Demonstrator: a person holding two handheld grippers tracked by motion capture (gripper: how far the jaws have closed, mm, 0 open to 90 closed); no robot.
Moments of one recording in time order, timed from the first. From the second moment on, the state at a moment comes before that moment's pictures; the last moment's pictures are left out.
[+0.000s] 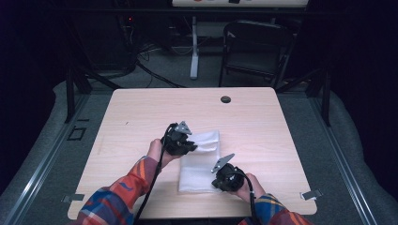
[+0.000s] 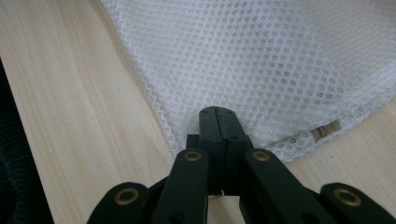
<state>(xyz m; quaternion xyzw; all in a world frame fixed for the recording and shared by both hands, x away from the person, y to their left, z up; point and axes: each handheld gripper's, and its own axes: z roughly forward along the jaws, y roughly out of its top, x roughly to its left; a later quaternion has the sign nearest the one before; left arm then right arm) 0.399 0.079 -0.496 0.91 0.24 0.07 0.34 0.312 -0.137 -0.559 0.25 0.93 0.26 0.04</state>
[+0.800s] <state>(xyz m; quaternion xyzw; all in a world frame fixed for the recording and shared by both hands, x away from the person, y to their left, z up) 0.441 0.070 -0.498 0.89 0.27 0.08 0.34 0.312 -0.139 -0.559 0.25 0.93 0.26 0.02</state>
